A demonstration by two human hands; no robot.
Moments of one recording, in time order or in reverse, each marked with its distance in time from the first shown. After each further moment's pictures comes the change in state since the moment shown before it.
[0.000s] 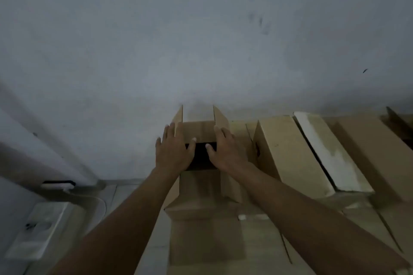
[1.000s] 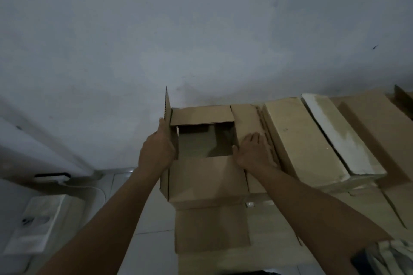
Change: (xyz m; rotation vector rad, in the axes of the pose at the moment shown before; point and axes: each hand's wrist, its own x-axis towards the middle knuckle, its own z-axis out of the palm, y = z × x) left_hand -0.001 -0.065 0.003 -0.216 -0.071 -0.030; right_hand 0.012 0.063 0.054 -0.190 -0.238 0.438
